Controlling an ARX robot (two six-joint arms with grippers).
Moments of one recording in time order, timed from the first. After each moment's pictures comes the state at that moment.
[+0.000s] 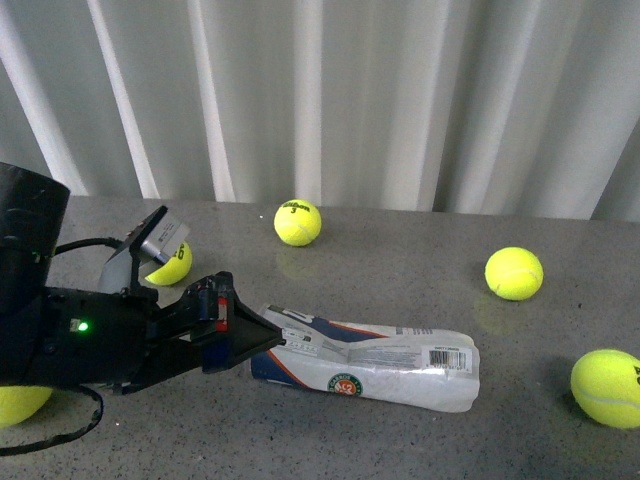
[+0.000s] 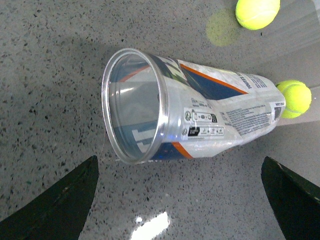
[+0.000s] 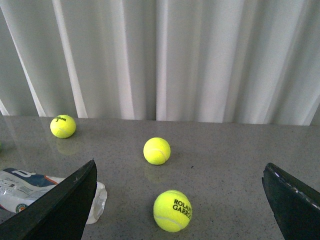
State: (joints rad) left arm -0.15 2.01 0.78 0.52 0.61 -0.30; right arm 0.00 0.00 0.00 0.00 0.00 0.00
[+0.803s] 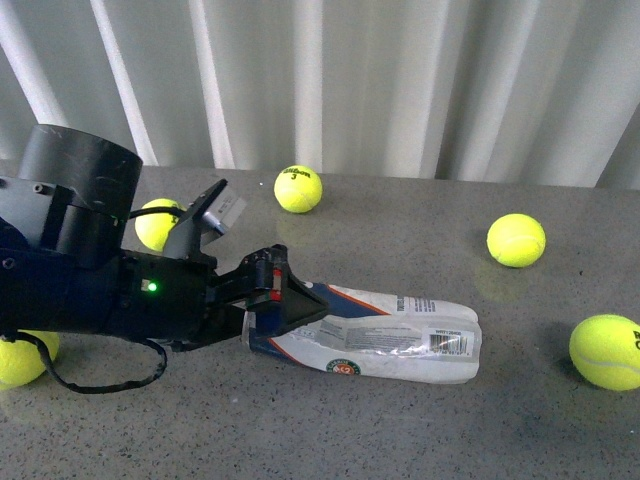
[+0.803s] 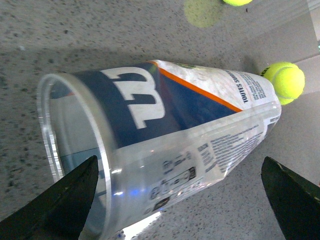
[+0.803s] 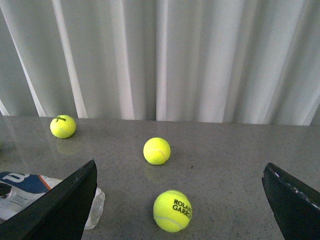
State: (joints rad) left arm -0.23 2.13 0.92 0.50 0.67 -0.28; right arm 0.00 0.00 0.00 0.00 0.00 0.00
